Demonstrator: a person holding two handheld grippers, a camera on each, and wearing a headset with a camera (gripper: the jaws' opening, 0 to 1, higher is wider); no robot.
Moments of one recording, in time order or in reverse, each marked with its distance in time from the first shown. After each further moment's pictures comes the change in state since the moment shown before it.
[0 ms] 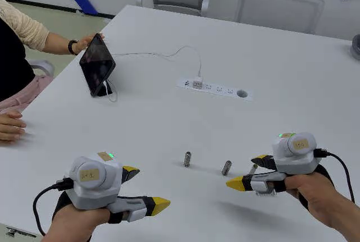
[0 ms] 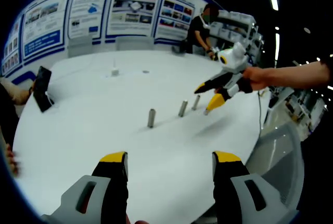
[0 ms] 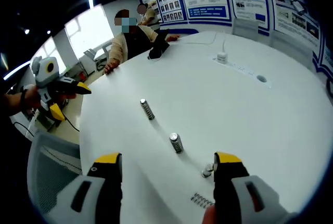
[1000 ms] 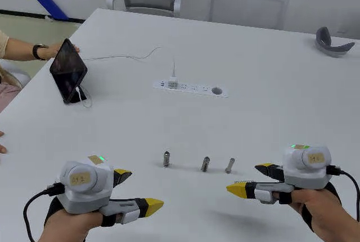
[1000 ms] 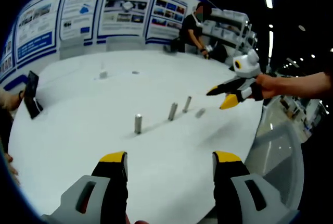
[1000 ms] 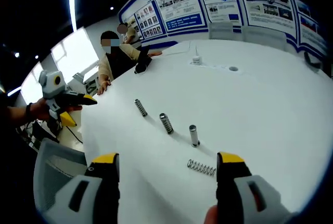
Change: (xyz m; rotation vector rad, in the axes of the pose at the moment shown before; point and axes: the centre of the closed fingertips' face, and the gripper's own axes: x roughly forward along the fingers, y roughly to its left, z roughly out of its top) left arm 0.024 -0.022 0.010 0.029 0.008 -0.058; right arm -0.058 -0.005 -0.039 0.164 -0.128 -0.084
